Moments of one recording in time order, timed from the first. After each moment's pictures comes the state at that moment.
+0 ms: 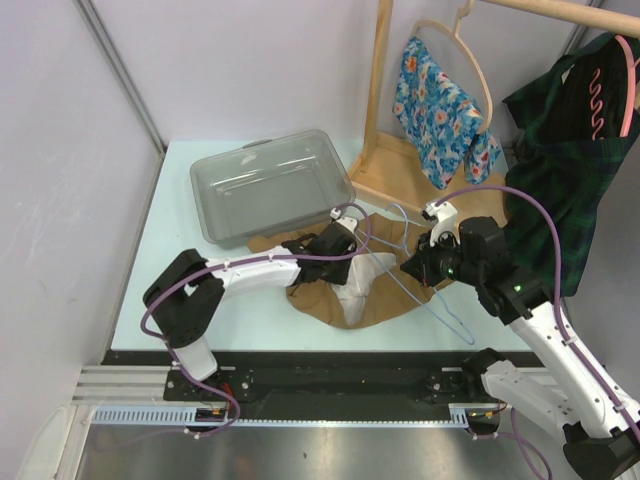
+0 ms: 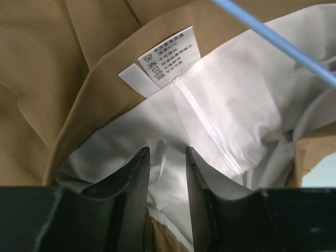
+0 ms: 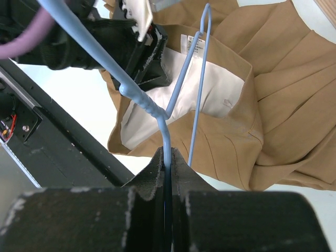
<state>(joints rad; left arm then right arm) -0.89 1.71 1.08 -0.28 -0.15 -0.46 0.48 0.81 0.91 -0.64 -0.30 0.14</state>
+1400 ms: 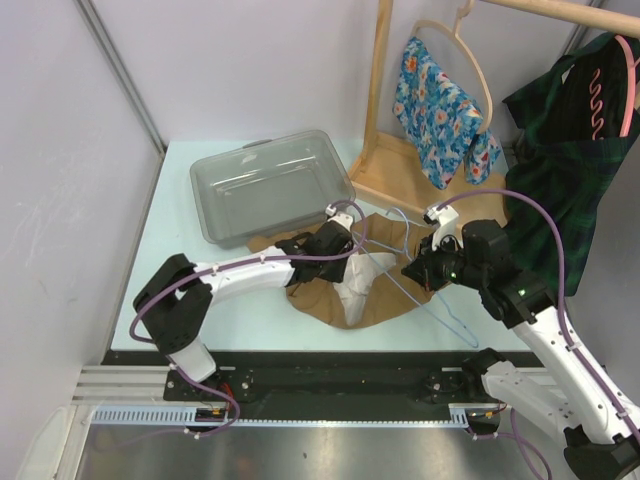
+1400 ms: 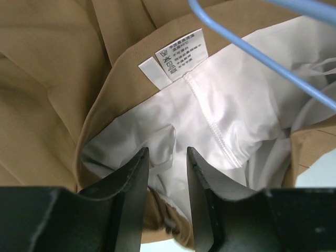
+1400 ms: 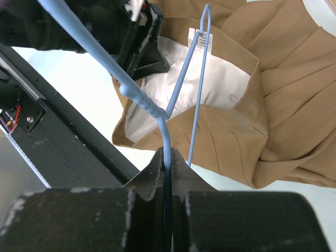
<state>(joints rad) -0.89 1.65 1.07 -0.31 -0.20 -0.46 0.48 0.79 0.91 -0.67 -0.33 0.13</state>
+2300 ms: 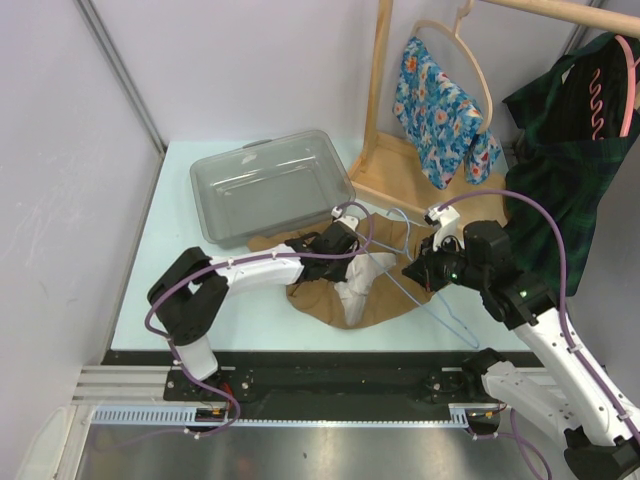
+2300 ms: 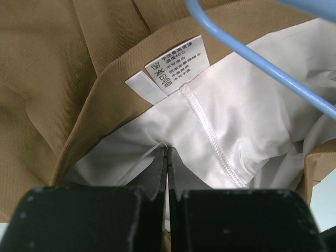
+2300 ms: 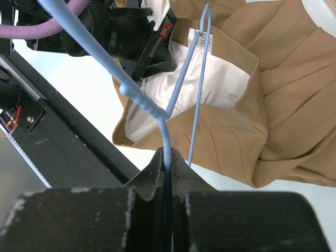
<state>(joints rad) -0.89 1.74 1.11 -0.29 -0.19 -0.46 0.48 0.78 0.91 -0.68 -0.33 0.13</state>
